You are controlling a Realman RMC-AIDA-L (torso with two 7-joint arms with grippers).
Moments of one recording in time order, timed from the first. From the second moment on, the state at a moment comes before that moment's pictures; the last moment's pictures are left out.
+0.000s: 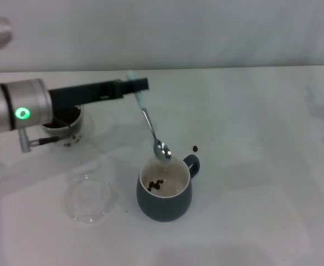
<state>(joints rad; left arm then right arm) -0.67 -2.07 1.08 0.67 1.64 1.22 -2.04 0.41 2.01 -1.39 -0.19 0.00 -1.28 0.07</state>
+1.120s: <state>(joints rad) -0.38 -2.03 1.00 0.59 1.55 1.13 -1.97 0.43 2.01 -1.39 -0.21 0.00 -1.29 0.06</state>
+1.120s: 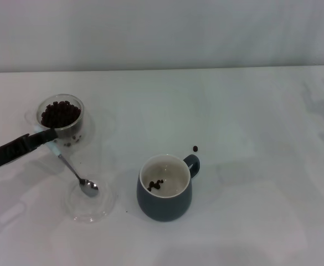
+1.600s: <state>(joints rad) -0.45 -2.03 1.00 0.52 1.60 1.10 -1.96 0.43 2.00 -1.39 -0.21 0.00 -1.28 0.06</state>
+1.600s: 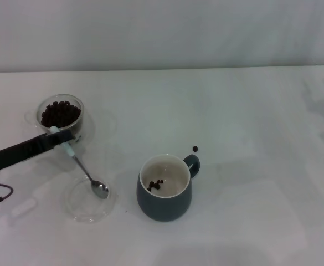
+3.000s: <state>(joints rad) -0.47 -2.05 1.00 0.50 1.63 1.11 -1.96 0.44 2.00 -1.37 -0.21 0.00 -1.28 0.06</state>
